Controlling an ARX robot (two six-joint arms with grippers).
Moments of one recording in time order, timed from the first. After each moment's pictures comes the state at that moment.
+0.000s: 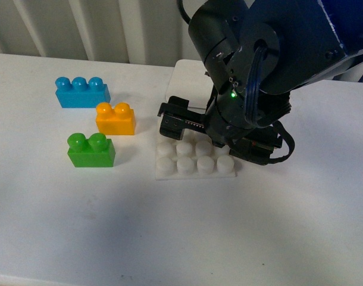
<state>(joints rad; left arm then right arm) 0.00 0.00 0.01 0.00 0.00 0.00 0.53 2.23 1.28 -0.11 0.04 0.68</state>
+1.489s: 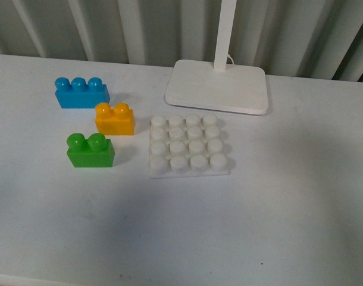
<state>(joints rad) 0.00 0.00 0.01 0.00 0.00 0.00 0.00 0.90 0.21 0.70 0.01 0.02</state>
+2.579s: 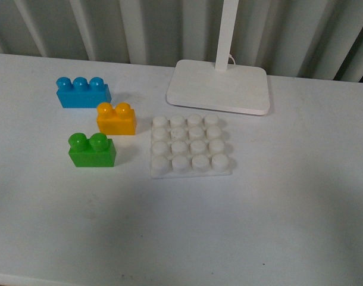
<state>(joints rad) 0.00 0.00 0.01 0.00 0.00 0.00 0.00 0.29 0.01 0.29 0.00 0.00</state>
